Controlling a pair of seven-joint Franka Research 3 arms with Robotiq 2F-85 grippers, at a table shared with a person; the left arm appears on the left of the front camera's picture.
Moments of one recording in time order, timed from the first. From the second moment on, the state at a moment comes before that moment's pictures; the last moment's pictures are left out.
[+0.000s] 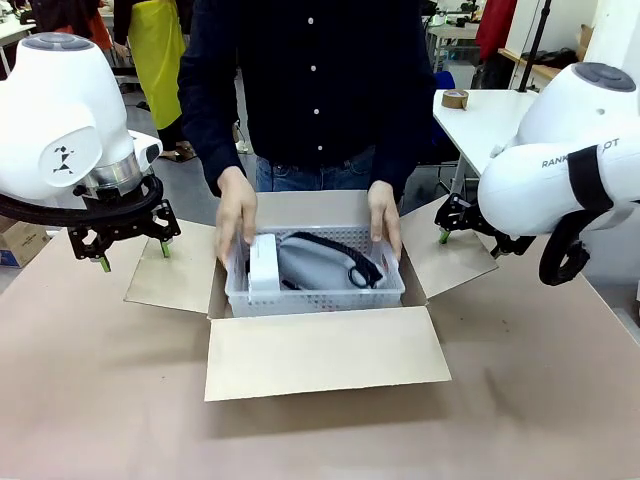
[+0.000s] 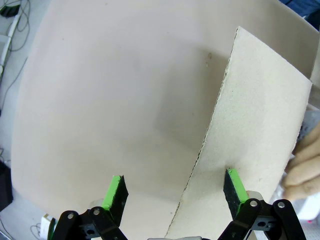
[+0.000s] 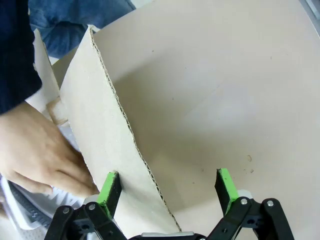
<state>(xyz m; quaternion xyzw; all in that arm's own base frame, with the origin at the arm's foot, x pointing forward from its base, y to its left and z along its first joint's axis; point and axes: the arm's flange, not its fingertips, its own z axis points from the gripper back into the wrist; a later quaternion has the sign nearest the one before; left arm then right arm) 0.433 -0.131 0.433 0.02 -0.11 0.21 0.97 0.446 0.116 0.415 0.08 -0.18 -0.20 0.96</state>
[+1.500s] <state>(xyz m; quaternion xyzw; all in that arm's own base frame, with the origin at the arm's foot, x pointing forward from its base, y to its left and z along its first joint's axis) 0.434 -0.098 0.468 -0.08 -0.11 0.20 0.97 0.441 0.089 0.446 0.17 -0.17 -0.21 0.95</state>
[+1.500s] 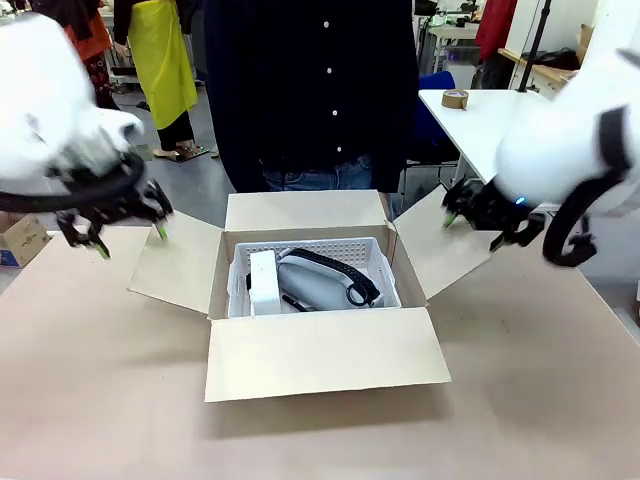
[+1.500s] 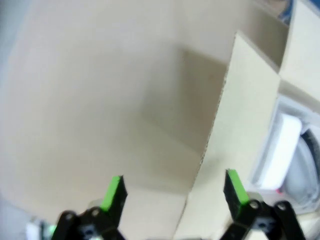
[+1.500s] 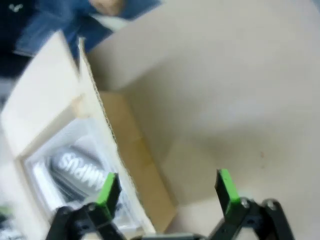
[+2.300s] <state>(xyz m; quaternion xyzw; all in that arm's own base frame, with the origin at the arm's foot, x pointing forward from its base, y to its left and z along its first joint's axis) 0.348 0.151 0.417 -0.62 -0.09 0.15 0.76 0.326 -0.182 0.428 0.57 -0.01 -0.24 0.78</state>
